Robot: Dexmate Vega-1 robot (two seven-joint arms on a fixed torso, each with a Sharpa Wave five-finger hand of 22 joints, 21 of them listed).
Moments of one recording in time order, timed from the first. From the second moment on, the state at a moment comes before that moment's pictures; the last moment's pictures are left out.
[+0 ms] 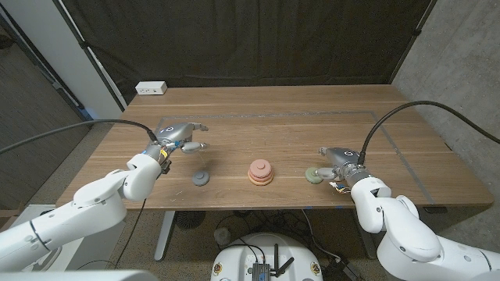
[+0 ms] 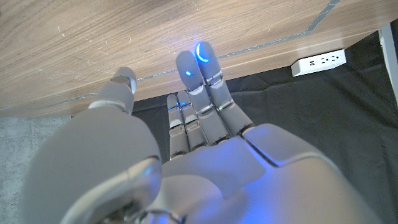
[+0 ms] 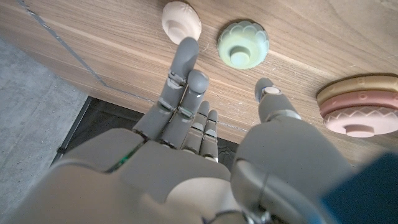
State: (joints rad) left arm 1.34 1.13 0.24 -2.19 0.39 0.40 0.27; left_hand 0.77 0.00 0.41 -0.16 0.28 0.48 0.01 0.22 0.22 0.45 -0.09 0.22 0.48 0.91 -0.12 1.37 0.47 0.69 -0.07 1.39 0.18; right arm -1.06 -1.09 -0.90 -2.56 -0.81 -1.23 0.16; right_hand 0.79 -0.06 0.45 -0.16 0.29 0.31 -0.02 0.21 0.27 0.36 -0.08 0.19 0.53 0.95 -0.14 1.22 1.15 0.91 -0.13 1.32 0.18
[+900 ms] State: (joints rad) left arm 1.34 1.14 0.23 -2.17 0.37 0.38 0.26; left_hand 0.77 0.01 0.42 -0.16 0.28 0.48 0.01 0.22 0.22 0.46 -0.09 0.22 0.48 0.91 -0.12 1.37 0.47 0.69 -0.07 1.39 0.18; right arm -0.99 -1.02 -1.00 -2.50 -0.93 -1.27 0.30; right_hand 0.80 -0.07 0.44 -0.16 0.29 0.32 -0.02 0.22 0.27 0.35 -0.07 0.20 0.53 0.94 -0.13 1.21 1.13 0.91 -0.12 1.32 0.18
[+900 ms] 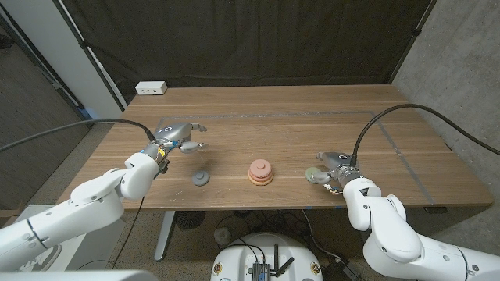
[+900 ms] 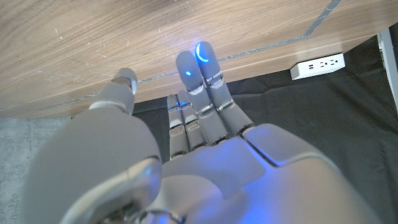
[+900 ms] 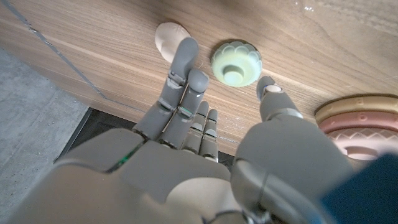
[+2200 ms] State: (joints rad) left arm 1.32 1.15 0.24 -2.13 0.34 0.35 0.24; left_hand 0.76 0.02 0.43 -0.17 0.28 0.50 0.01 0.22 0.22 0.46 -0.09 0.22 0.48 0.91 -0.12 1.37 0.47 0.69 -0.07 1.39 0.18; right arm -0.94 -0.95 -1.04 -2.41 -0.95 -1.29 0.38; right_hand 0.81 -0.06 0.42 -0.16 0.29 0.32 -0.02 0.22 0.26 0.35 -0.06 0.20 0.53 0.94 -0.13 1.19 1.13 0.91 -0.12 1.32 0.18
